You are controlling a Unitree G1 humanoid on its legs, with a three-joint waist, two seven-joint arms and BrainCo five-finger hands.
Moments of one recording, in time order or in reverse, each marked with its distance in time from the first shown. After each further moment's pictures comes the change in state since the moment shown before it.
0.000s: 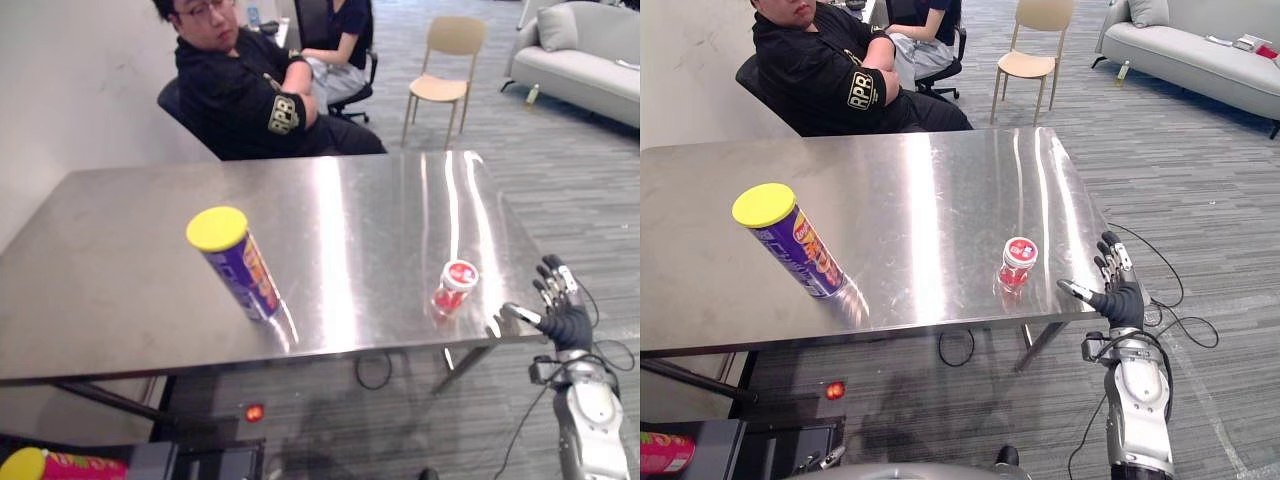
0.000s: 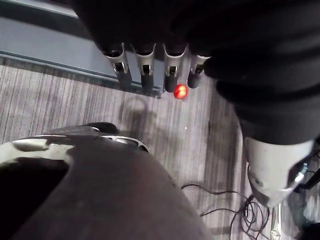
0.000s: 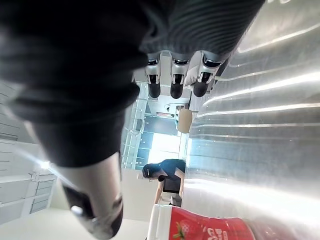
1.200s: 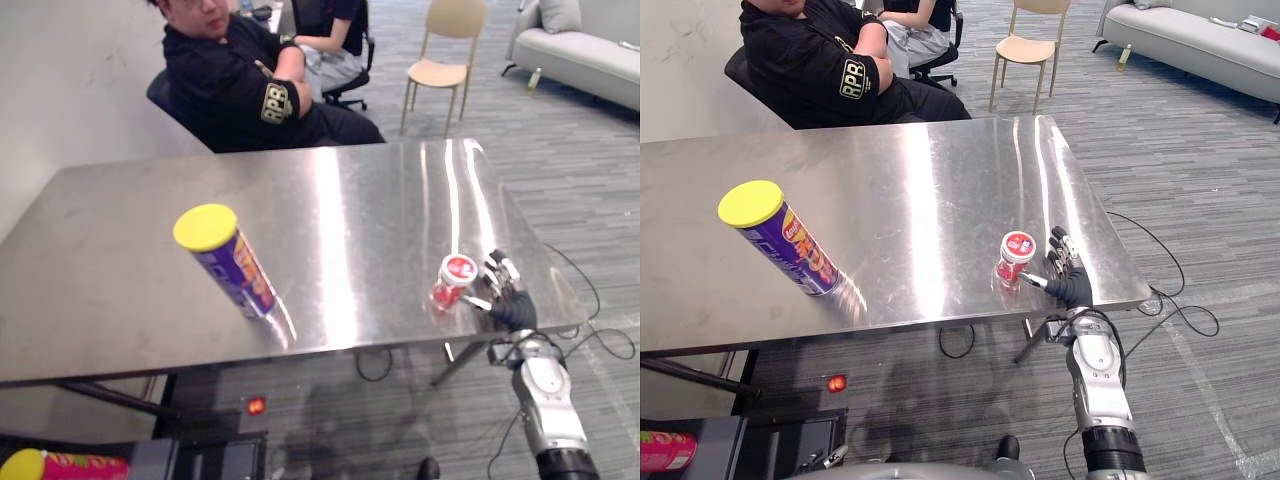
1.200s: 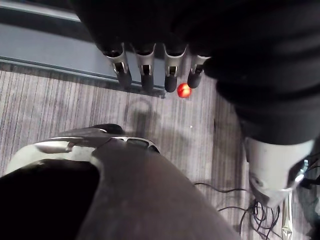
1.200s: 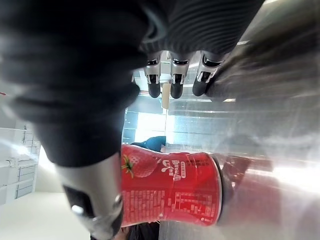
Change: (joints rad) left arm -0.006 -0.003 -0.017 0.000 0.005 0.002 0.004; right arm -0.149 -0.001 0.175 0.166 -0.022 0.008 -0.016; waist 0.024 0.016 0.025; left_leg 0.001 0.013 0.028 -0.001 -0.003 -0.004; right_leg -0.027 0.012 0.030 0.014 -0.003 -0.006
